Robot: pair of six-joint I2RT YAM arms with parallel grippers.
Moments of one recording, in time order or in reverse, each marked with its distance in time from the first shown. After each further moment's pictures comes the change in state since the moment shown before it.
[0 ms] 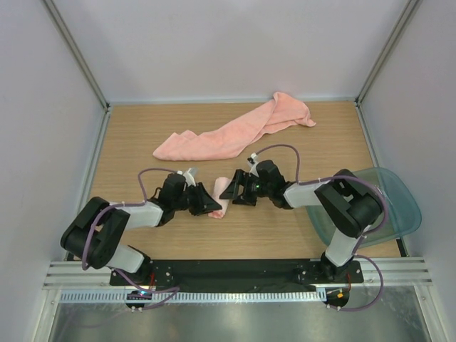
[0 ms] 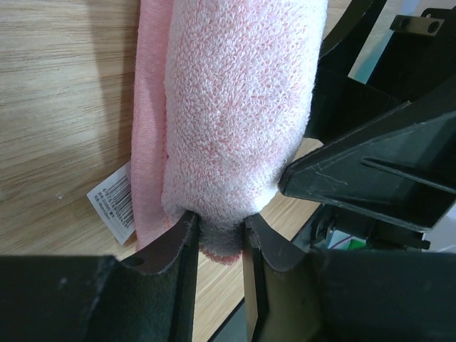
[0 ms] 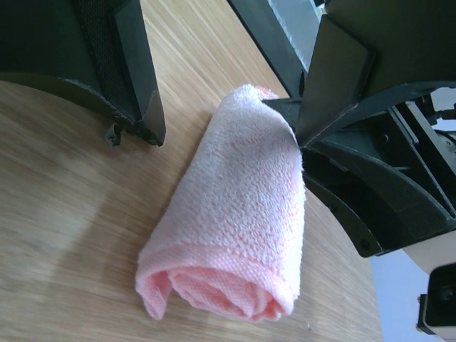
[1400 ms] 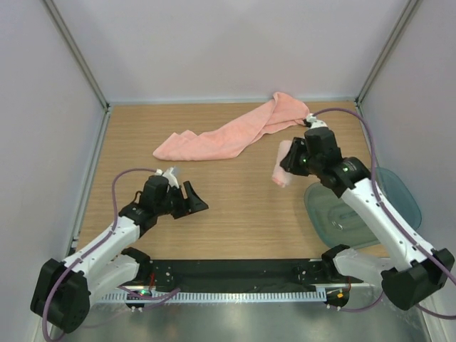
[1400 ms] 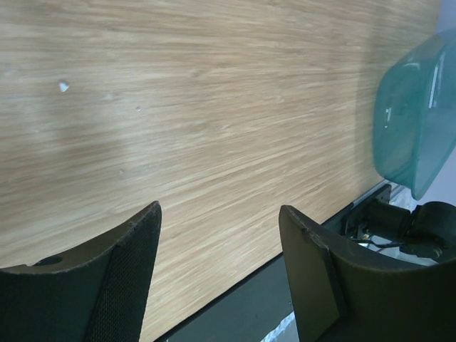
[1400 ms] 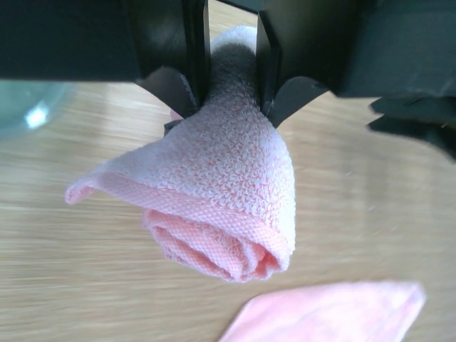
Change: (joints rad) left arm 0.063 -0.510 0.031 -0.551 -0.128 0.148; right arm -0.182 -0.590 0.395 -1.041 0.455 -0.383
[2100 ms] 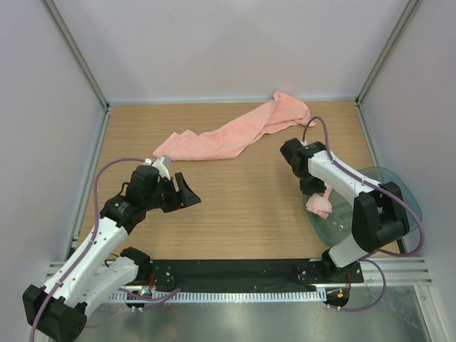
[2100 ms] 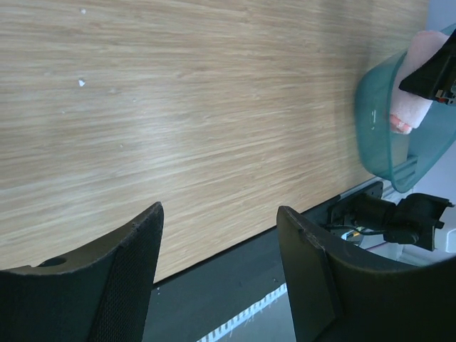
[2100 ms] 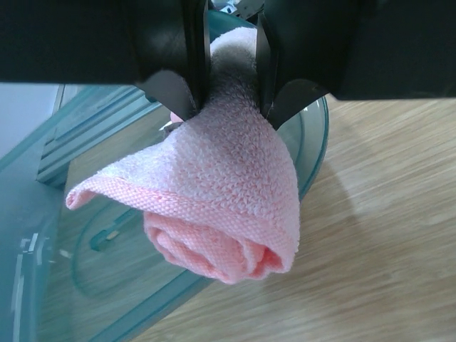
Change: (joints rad) left arm 0.000 -0.124 0.279 -0.414 -0.074 0.056; right arm -0.056 0.372 0.045 -0.528 0.612 0.026
